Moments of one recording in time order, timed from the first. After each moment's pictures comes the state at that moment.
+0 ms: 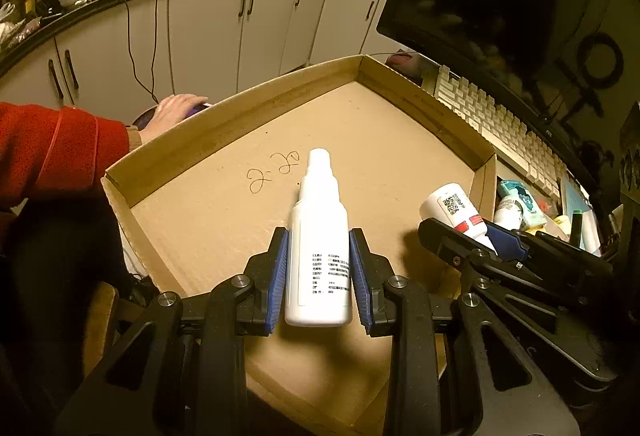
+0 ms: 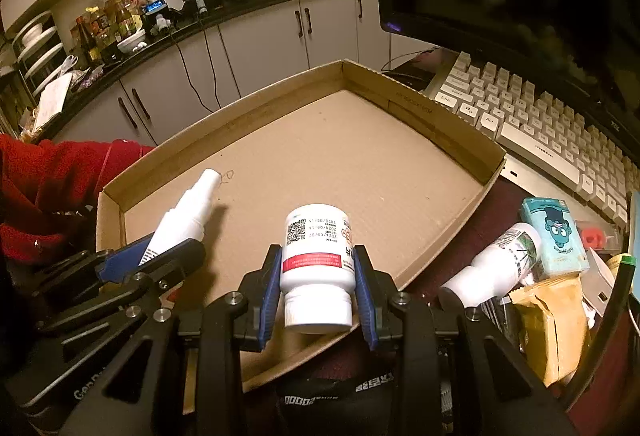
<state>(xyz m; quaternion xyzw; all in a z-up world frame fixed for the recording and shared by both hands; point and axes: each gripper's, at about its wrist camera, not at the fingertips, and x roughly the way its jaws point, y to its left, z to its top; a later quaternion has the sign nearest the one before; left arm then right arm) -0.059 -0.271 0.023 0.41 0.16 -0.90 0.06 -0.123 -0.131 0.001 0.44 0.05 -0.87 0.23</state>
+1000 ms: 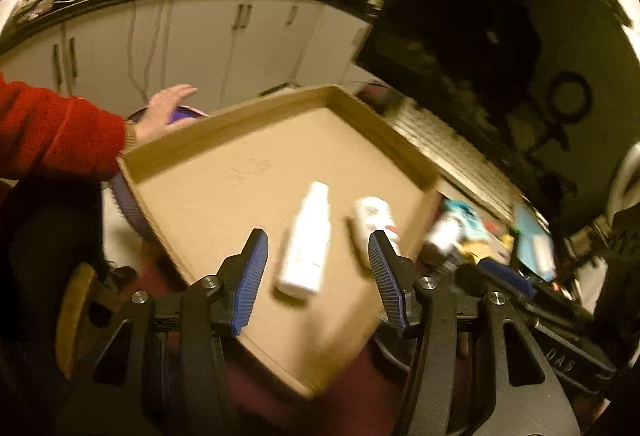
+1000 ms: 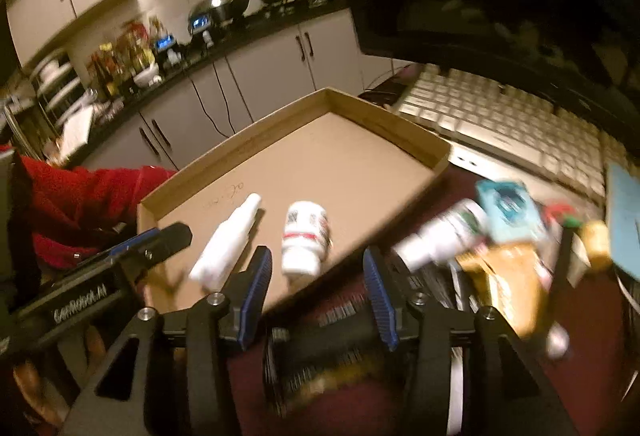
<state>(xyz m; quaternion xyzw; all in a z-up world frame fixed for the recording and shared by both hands) -0.015 -0.247 0.055 0.36 0.21 -0.91 0.03 -0.079 -0.052 0.037 0.41 -0.02 -0.88 0.25</state>
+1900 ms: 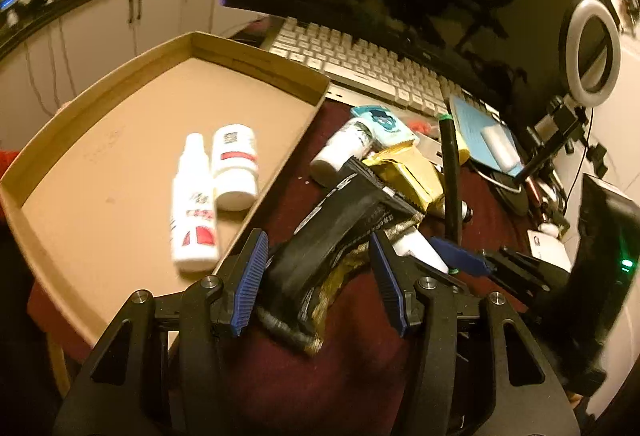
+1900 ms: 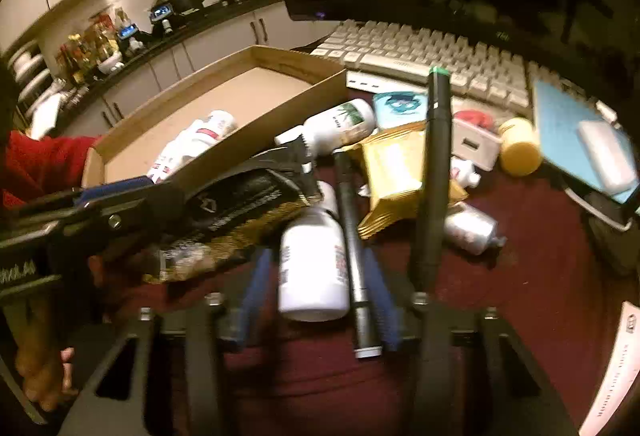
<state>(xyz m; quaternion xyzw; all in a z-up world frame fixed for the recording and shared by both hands) -0.049 -0.156 0.031 0.43 0.10 -0.89 -0.11 -0.046 0.011 -0.013 0.42 0.01 -0.89 0.19</state>
